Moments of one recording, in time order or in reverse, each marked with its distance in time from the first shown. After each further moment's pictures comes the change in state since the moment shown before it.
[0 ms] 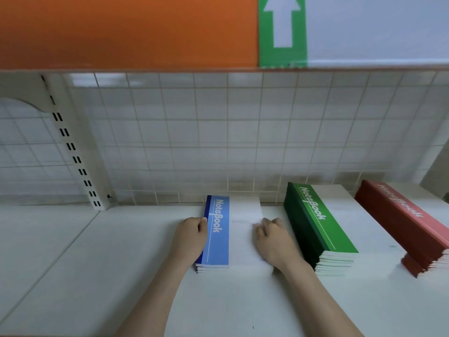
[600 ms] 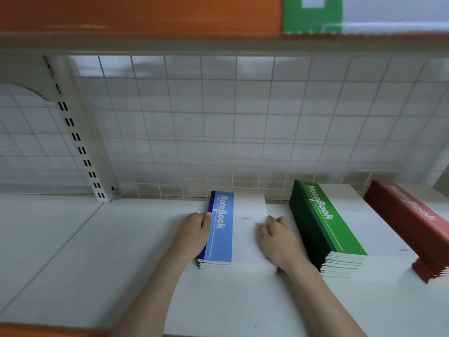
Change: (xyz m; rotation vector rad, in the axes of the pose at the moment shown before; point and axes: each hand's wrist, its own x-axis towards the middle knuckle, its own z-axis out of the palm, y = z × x) left_hand -0.001 0.000 -0.005 -0.028 -0.093 -0.010; right_hand -0.001 0.000 0.000 -0.047 -0.031 0.017
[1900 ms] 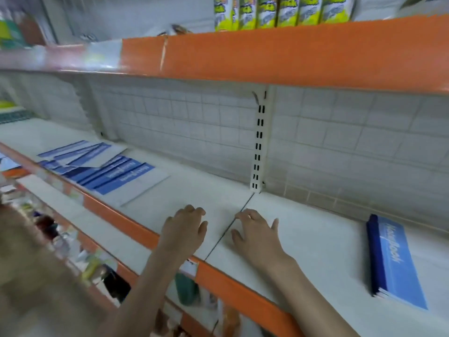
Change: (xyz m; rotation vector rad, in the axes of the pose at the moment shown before) left_hand -0.128 -0.172 -0.251 0.640 0.228 -0.296; right_hand -0.071 -0.272 0.178 -0.164 -0.292 -0.655
